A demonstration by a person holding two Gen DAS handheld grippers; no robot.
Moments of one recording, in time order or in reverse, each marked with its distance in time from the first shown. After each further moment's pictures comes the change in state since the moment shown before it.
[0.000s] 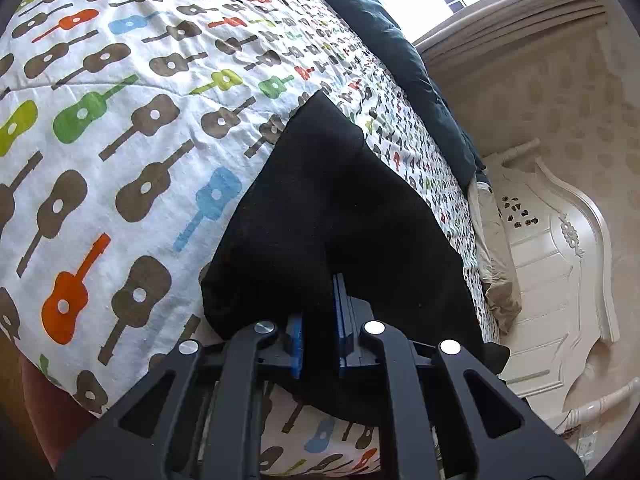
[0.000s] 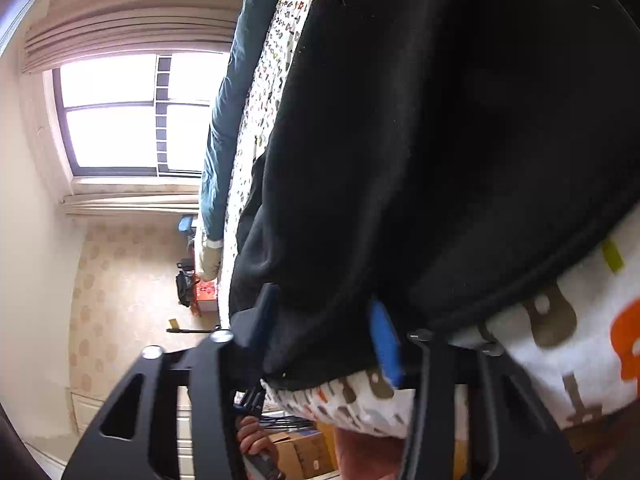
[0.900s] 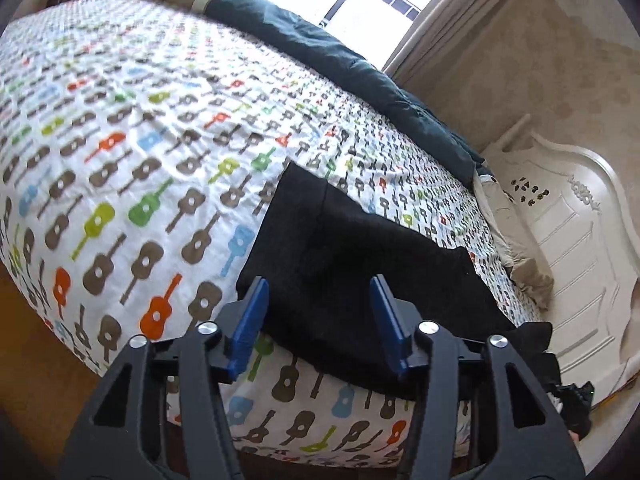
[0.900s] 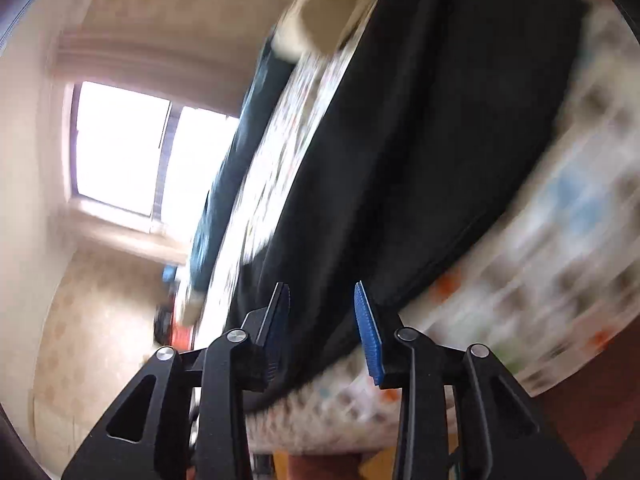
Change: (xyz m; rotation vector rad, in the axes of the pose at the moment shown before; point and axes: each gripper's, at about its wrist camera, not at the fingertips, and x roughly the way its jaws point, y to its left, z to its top) left arm -0.068 -0.044 -0.017 0.279 -0.187 0.133; right arm -0.152 -0.021 0.041 -0.062 -0.347 -0.072
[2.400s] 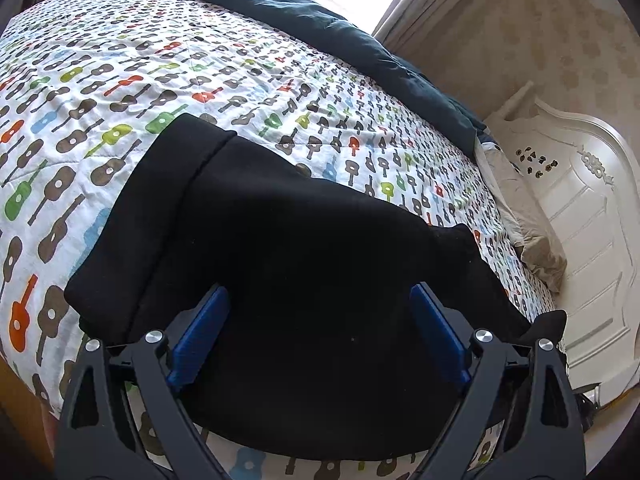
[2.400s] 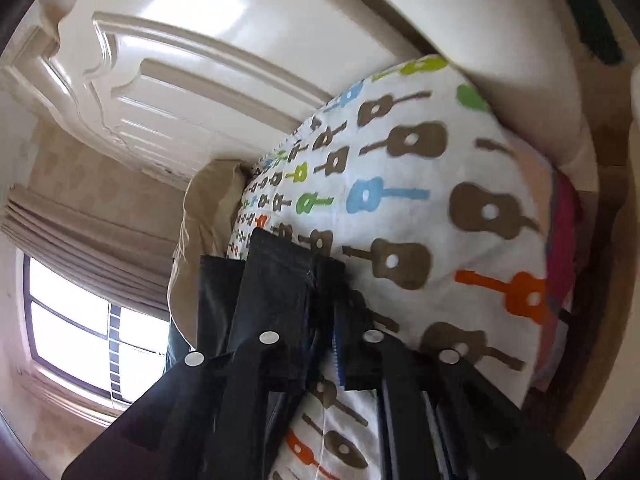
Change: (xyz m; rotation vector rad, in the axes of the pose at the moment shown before) left arm 0.090 -0.056 -0.010 0.019 0.111 -0.001; right arm -0.147 -0.178 0.176 0.227 -0.530 -0.198
